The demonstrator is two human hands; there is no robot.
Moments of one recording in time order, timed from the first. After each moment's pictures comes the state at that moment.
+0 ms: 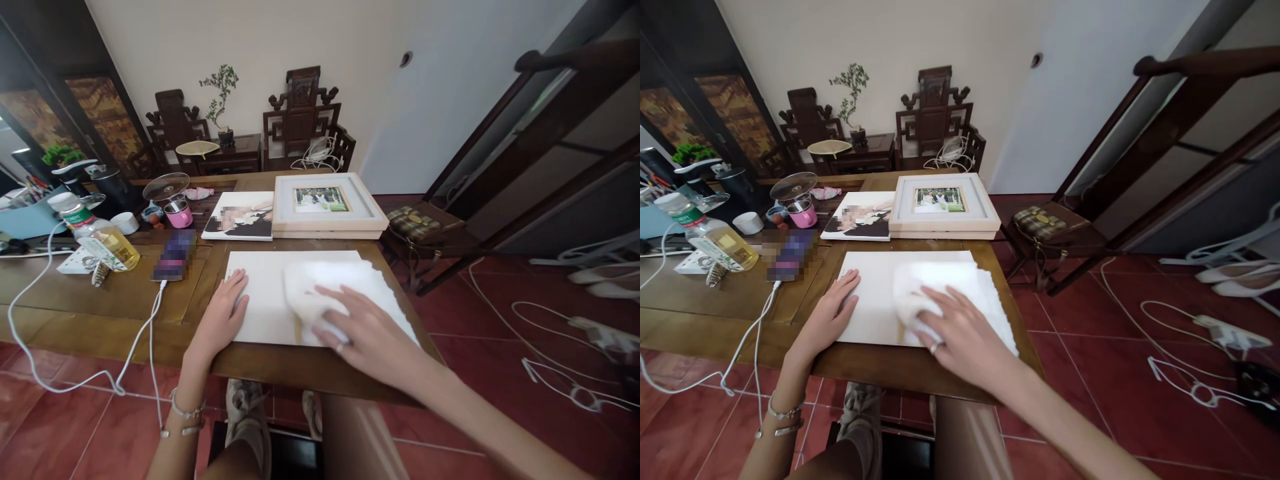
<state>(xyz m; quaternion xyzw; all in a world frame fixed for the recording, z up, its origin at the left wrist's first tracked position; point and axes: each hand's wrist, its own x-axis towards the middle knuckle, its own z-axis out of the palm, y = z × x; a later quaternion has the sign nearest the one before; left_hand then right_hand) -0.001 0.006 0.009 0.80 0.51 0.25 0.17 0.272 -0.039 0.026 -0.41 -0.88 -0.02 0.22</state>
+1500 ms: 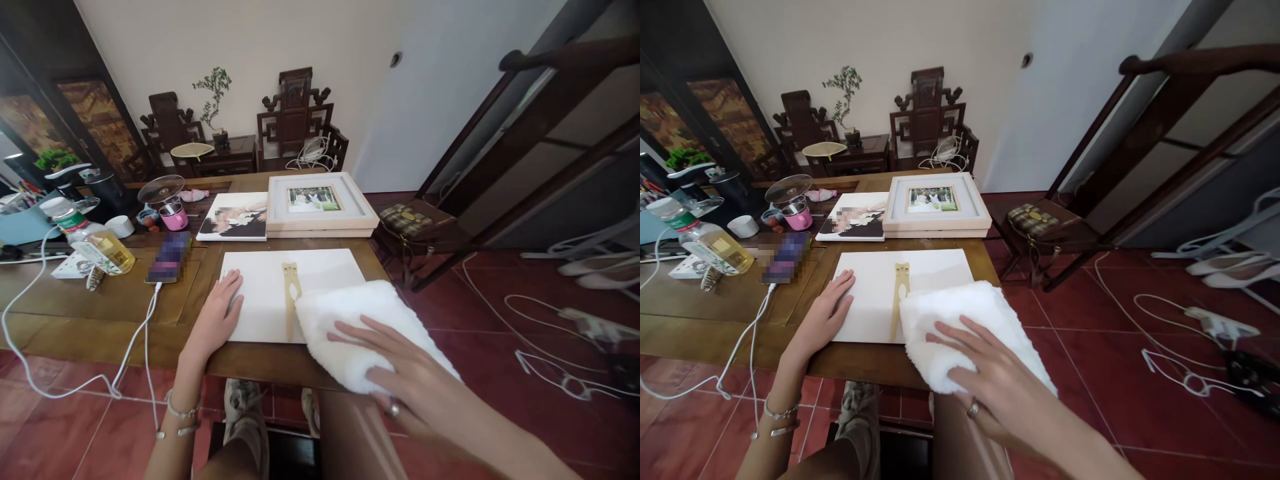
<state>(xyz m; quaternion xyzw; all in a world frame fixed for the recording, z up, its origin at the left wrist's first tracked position) -0.001 0.007 0.012 0.80 0.51 0.25 0.17 0.307 -0.095 0.024 -0.33 -0.91 0.01 0.24</state>
